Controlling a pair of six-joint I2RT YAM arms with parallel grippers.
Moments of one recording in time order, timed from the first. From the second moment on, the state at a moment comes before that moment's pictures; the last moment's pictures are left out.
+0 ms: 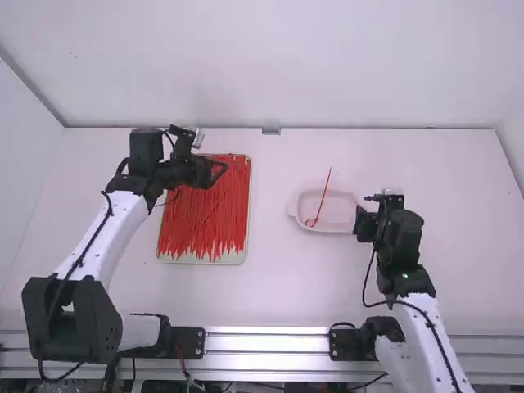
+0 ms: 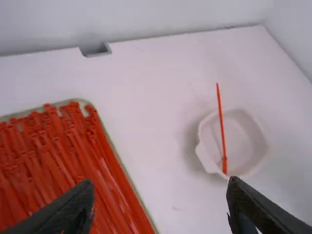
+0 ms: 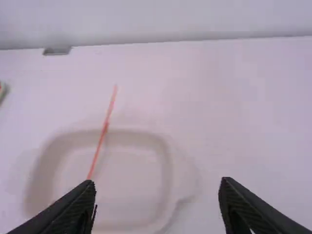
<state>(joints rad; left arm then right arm) 0.00 1.39 1.05 -0.33 0.64 0.02 0.00 0.79 0.38 -0.11 -0.02 0.01</state>
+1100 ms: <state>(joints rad) 0.00 0.63 0.31 -0.11 0.02 0.00 0.00 0.13 0.01 -0.10 -0.02 0.00</state>
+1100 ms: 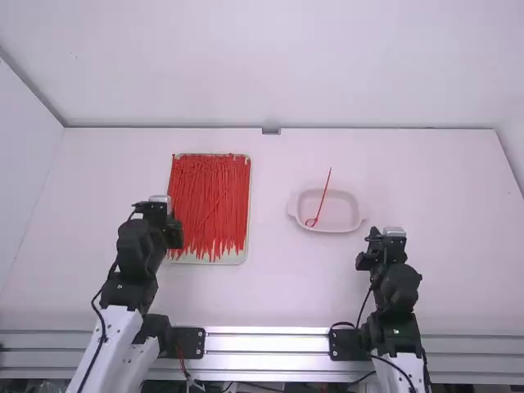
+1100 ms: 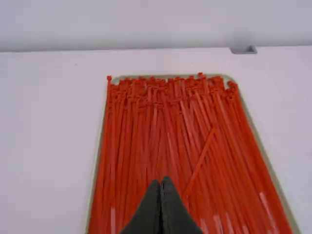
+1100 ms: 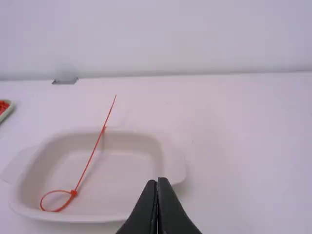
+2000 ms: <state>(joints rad) 0.00 0.20 0.01 -0.10 0.00 0.00 0.00 0.01 0.01 -0.10 -0.02 -0.01</state>
